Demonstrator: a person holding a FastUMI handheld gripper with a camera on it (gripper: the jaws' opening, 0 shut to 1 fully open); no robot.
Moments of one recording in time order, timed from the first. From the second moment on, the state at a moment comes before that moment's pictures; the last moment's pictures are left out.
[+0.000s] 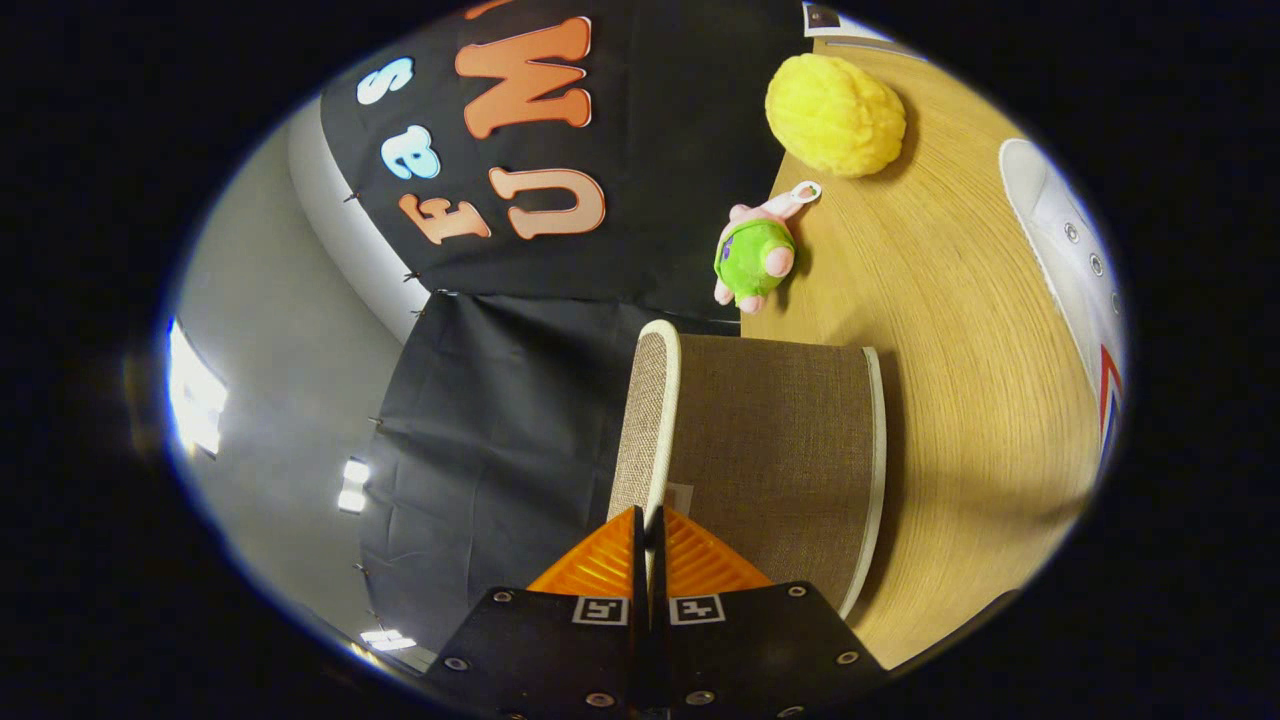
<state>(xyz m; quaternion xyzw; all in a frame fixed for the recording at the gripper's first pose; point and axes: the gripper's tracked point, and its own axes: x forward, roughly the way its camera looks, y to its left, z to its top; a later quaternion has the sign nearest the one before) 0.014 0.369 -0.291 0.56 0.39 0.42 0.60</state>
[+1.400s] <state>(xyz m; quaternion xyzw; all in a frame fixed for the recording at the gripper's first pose) -0.027 0.404 -0.320 0.55 0.39 0.41 0.62</state>
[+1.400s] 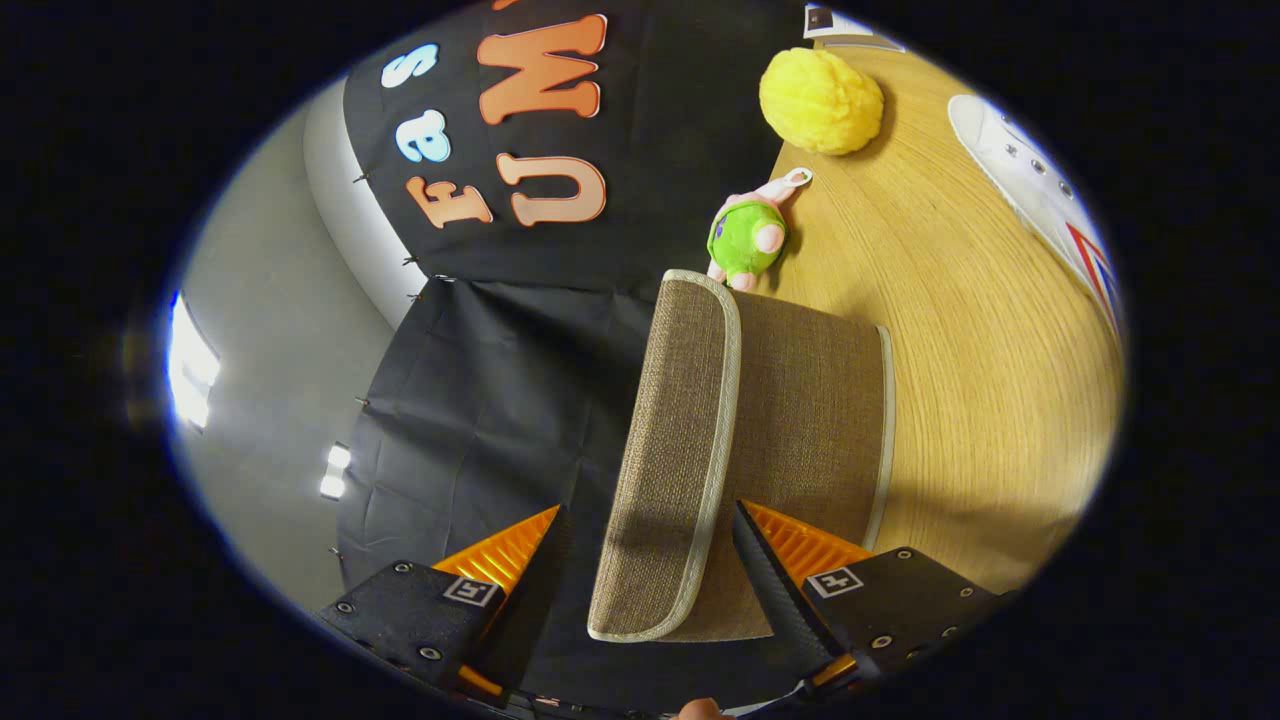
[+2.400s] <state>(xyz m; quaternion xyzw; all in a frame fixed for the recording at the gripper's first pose) -0.013 0.463 -0.295 0.60 0.41 0.42 0.54</state>
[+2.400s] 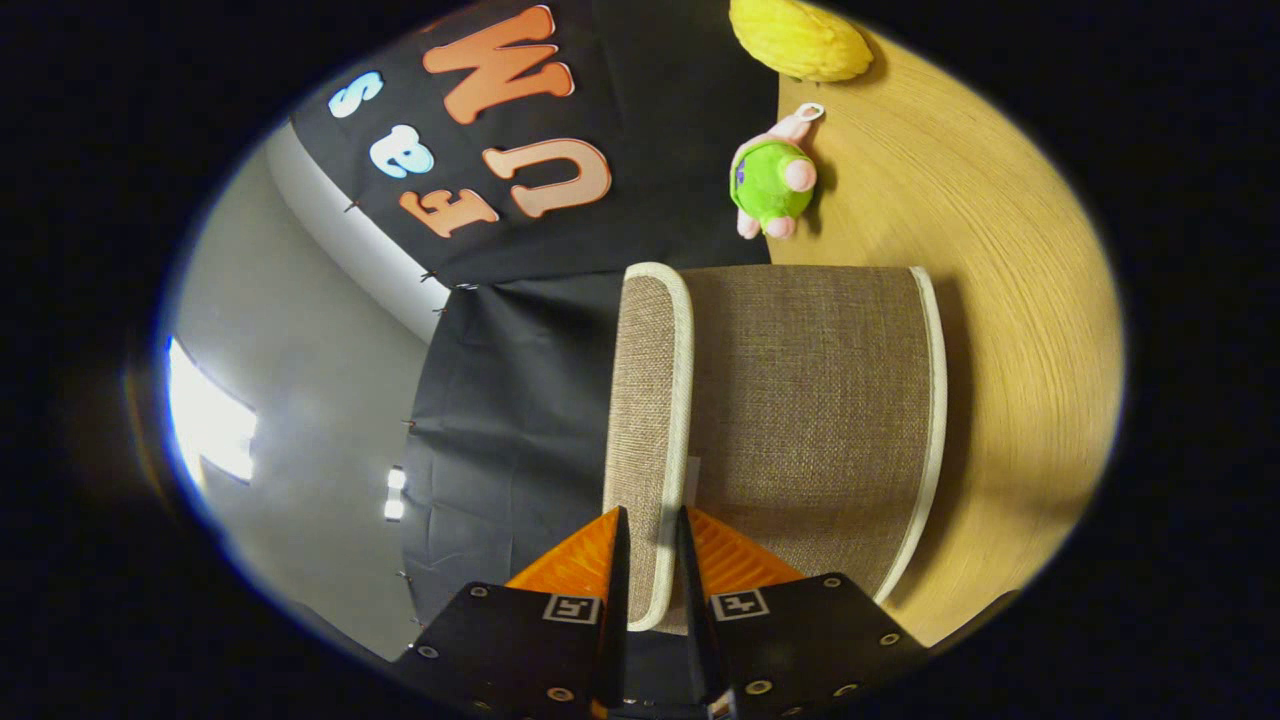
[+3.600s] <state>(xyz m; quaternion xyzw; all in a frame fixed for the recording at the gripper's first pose) 0.022 0.550 -0.135 0.54 0.31 0.48 0.62</state>
